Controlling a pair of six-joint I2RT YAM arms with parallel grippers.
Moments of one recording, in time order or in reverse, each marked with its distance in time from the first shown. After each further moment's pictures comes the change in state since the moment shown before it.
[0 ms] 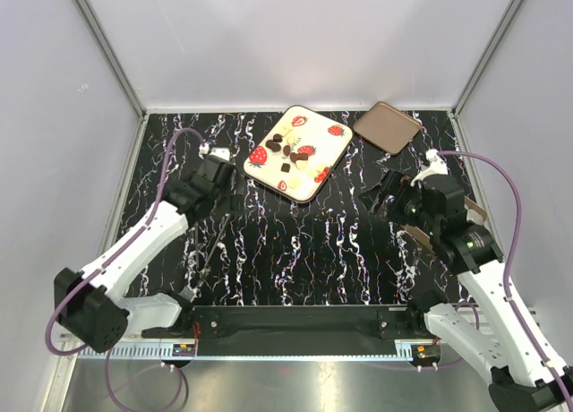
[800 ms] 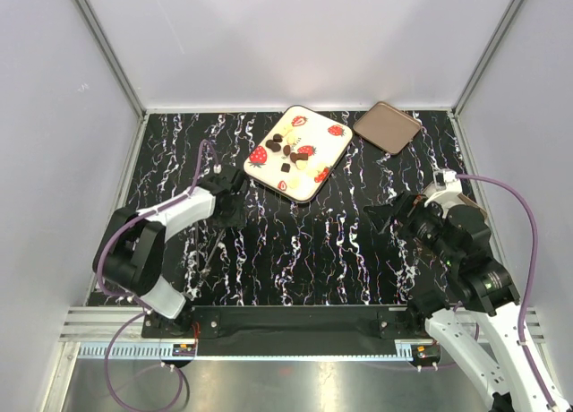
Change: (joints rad) left arm 0.098 0.379 -0.148 0.214 0.141 -0.062; right arm 0.000 -0.271 -0.117 0.081 -0.103 -0.063
